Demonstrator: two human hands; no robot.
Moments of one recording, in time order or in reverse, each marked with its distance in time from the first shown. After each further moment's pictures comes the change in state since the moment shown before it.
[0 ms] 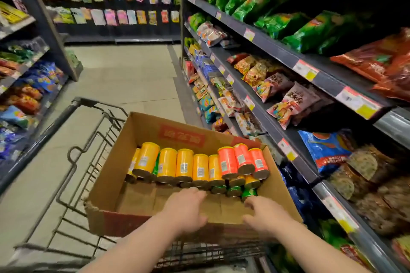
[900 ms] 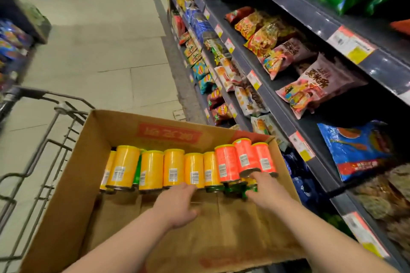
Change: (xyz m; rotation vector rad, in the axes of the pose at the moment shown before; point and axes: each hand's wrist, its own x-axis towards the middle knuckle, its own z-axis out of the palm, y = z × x) left_hand 0.130 -0.057 0.011 -0.090 -0.199 -0.062; right_hand 0.153 0.028 -0.026 0.108 0.013 0.163
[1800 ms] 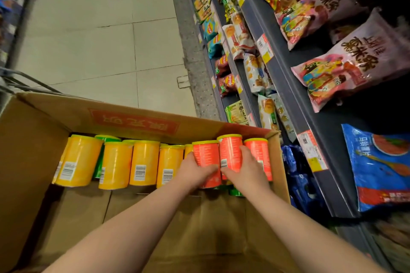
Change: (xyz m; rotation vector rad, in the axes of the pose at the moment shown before) left_hand 0.156 0.077 0.014 -0.939 0.086 -0.542; right_hand 0.114 0.024 0.008 0.342 0.020 -0.016
